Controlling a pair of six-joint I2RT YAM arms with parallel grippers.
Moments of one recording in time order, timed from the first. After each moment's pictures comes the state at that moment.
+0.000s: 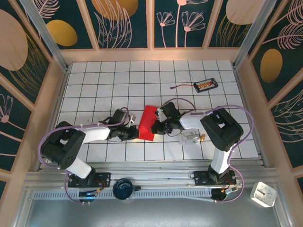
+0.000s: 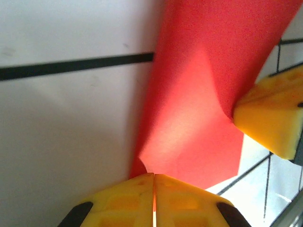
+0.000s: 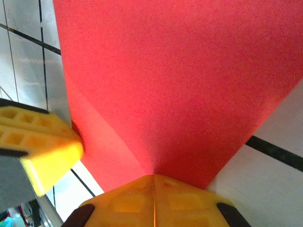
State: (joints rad) left arm -0.55 1.55 0.59 -0.07 0.44 -0.65; right arm 0.68 1.82 0.85 -0.07 -0.55 0.60
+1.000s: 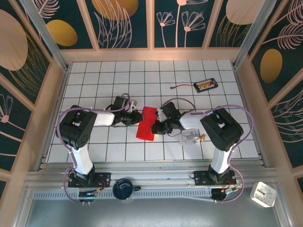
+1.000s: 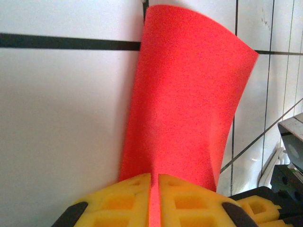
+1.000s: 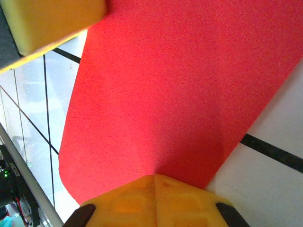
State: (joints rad) left arm -0.42 1.85 0.83 0.11 0.58 -0.68; right arm 0.68 1.82 0.85 -0.07 -0.55 0.59
